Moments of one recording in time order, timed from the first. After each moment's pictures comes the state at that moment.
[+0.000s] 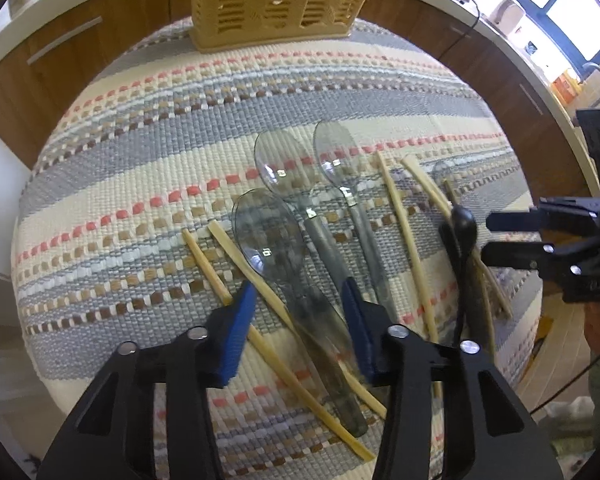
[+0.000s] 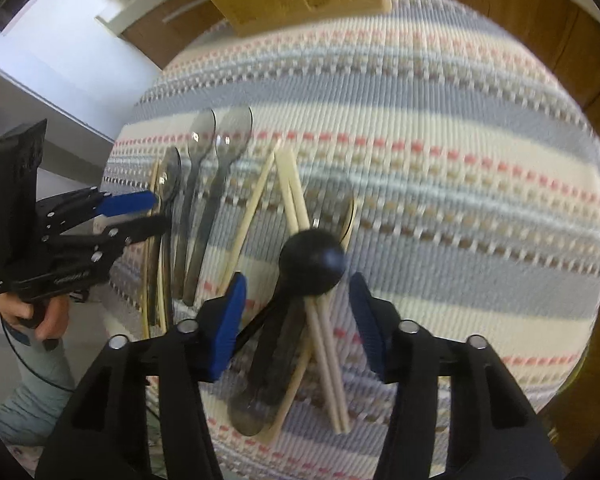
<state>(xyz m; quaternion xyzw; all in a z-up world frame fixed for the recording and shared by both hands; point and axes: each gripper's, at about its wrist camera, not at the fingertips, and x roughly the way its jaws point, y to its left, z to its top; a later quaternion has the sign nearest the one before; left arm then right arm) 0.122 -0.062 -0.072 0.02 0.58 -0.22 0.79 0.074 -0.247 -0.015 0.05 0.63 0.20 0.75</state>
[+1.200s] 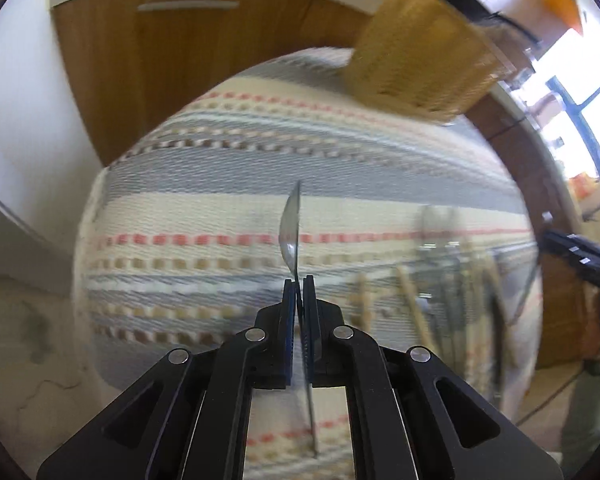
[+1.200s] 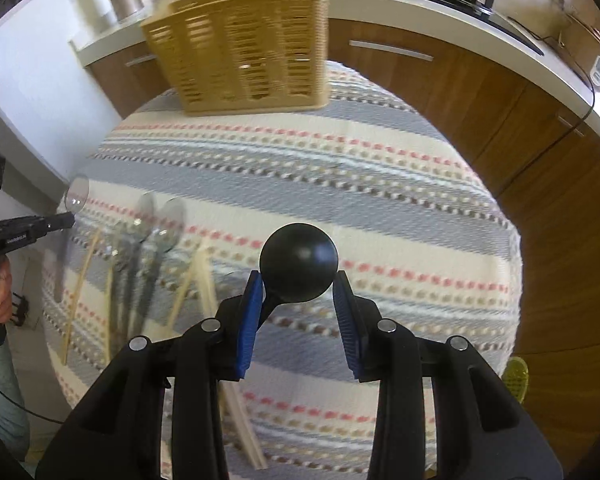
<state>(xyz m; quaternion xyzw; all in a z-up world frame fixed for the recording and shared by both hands) 0.139 0.116 -0.051 -0.10 0.55 -0.15 0.82 0.108 -0.275 0.024 -0.04 0.54 0.11 0.83</state>
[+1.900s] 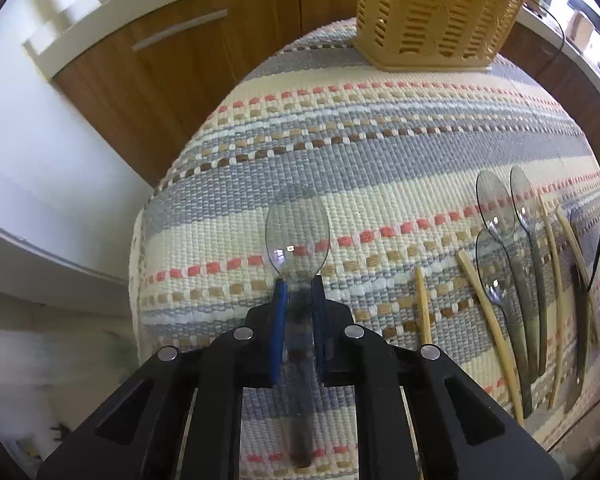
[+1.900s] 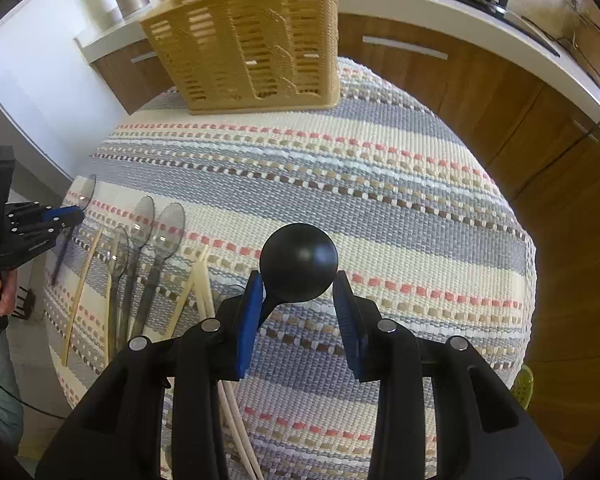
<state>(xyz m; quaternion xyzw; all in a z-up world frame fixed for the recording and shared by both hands) 0.135 0.089 -0.039 0.06 0.55 -0.07 0.83 0.114 -0.272 0.017 -0.04 0.54 0.14 0.83</state>
